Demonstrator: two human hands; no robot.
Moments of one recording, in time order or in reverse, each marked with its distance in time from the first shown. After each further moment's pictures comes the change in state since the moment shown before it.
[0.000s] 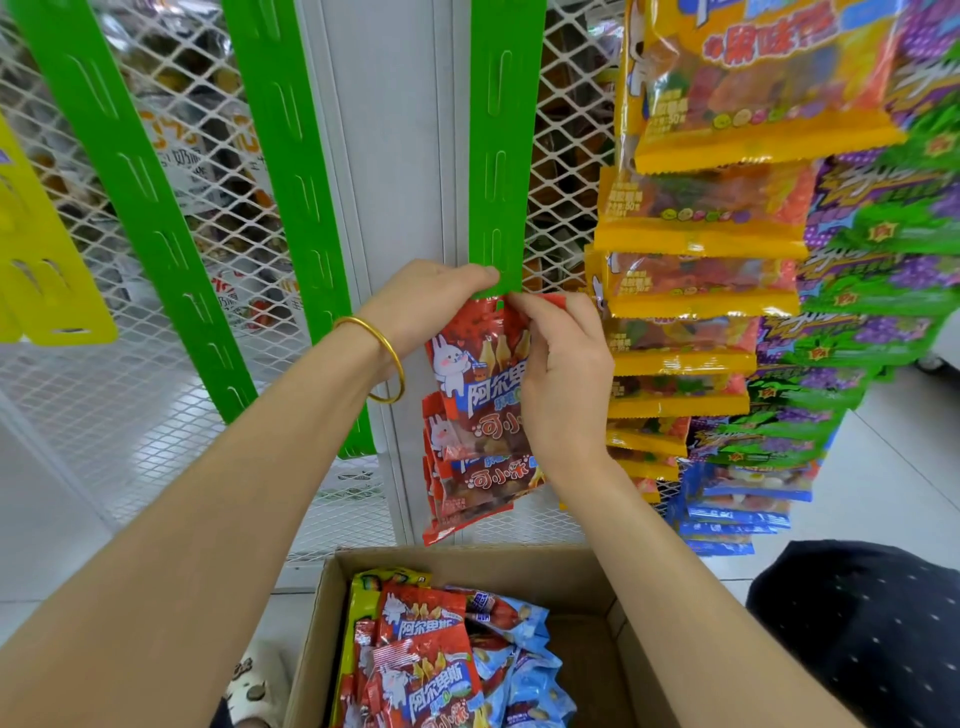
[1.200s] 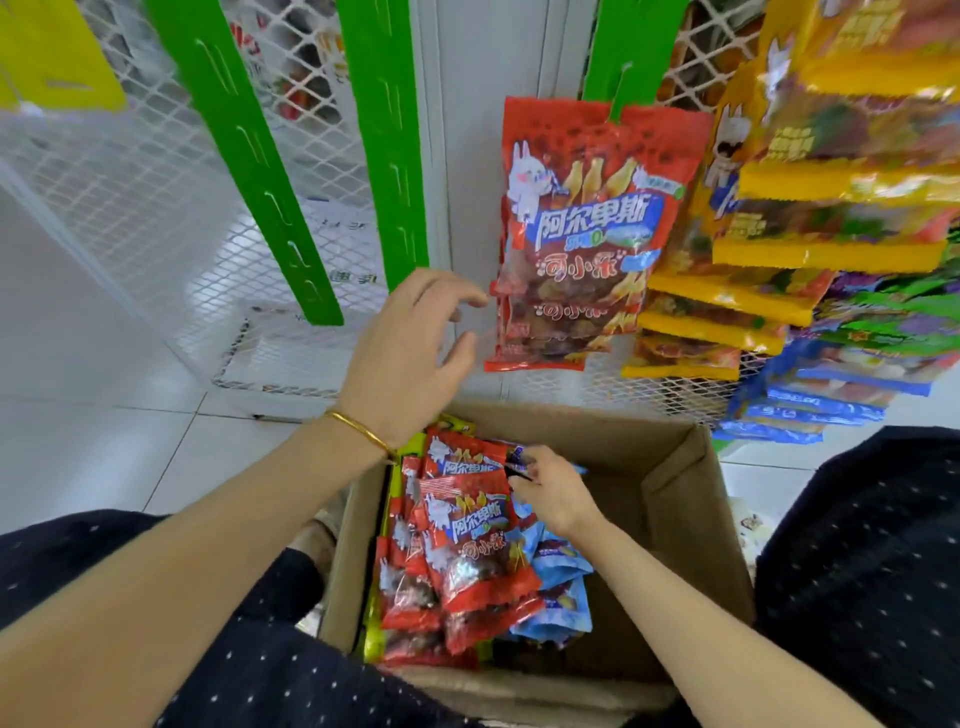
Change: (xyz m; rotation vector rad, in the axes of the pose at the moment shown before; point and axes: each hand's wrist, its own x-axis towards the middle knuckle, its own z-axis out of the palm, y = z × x) left_hand -0.089 -0.160 0.027 0.388 0.159 0.381; right_hand -0.230 0.085 0.026 -0.069 -1.210 0.791
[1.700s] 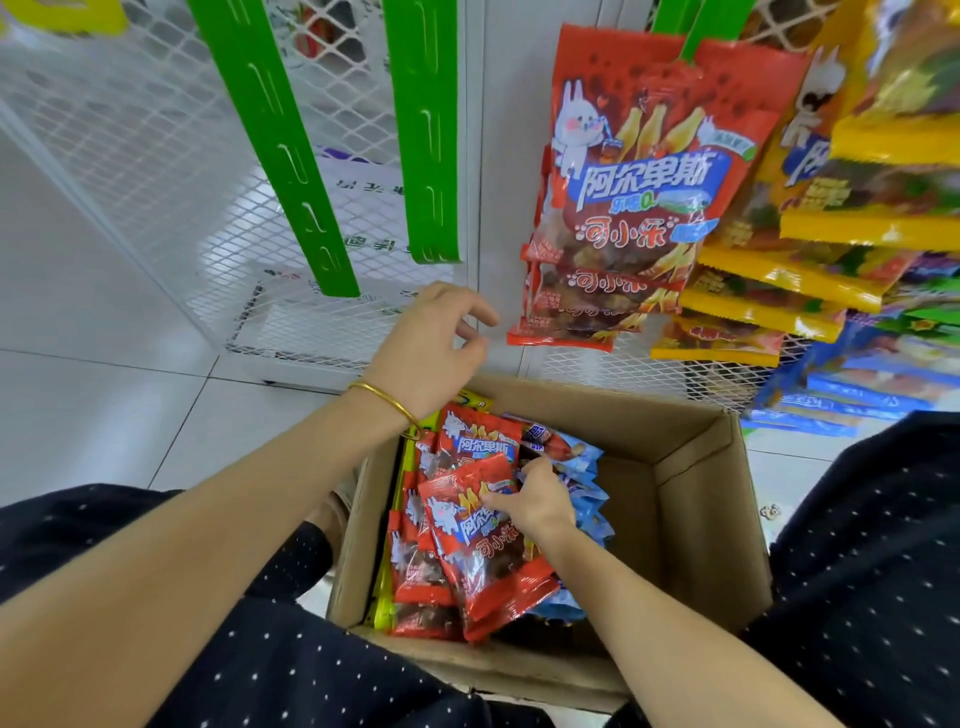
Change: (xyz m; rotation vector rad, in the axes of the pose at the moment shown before) left_hand -0.005 -0.028 0.022 -0.117 -0.185 -0.275; right_hand 0.016 0.011 0.061 0.051 0.012 0.324
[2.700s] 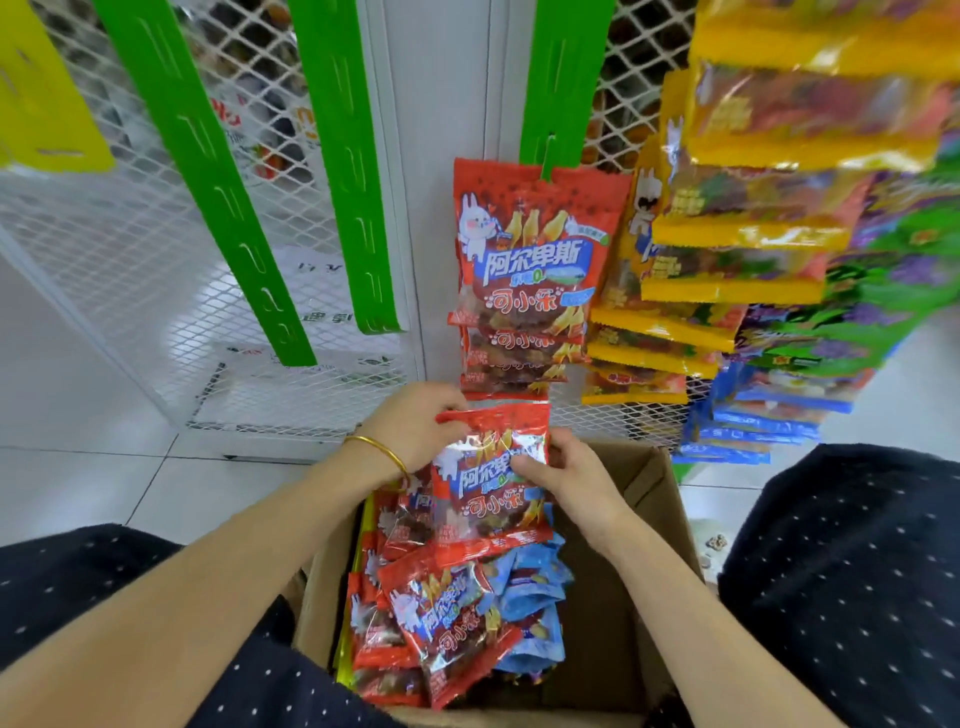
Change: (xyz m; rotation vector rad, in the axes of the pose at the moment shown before) left_hand -0.001 0.034 0.013 0.123 -0.300 -0.062; right_hand -0.065 -0.020 -0.127 0.738 -0.074 -0.433
